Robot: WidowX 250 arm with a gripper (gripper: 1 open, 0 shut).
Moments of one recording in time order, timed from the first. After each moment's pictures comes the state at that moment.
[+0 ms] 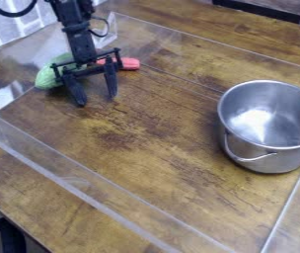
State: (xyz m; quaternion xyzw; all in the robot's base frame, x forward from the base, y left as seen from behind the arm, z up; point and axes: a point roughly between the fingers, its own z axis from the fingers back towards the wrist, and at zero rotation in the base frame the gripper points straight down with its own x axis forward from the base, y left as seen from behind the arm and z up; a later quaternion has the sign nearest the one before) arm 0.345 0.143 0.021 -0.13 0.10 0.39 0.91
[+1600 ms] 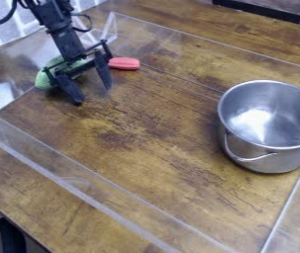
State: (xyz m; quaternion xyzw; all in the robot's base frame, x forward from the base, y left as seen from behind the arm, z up) arm 0.343 0.142 0.029 -0.22 0.10 0.41 0.88
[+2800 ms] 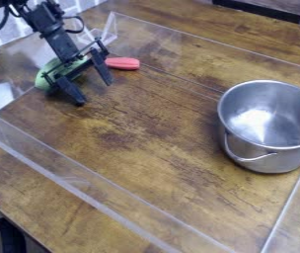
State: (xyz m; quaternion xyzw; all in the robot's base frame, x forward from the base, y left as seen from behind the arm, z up) arm 0.341 0.139 0.030 -0.29 0.12 0.45 0.84
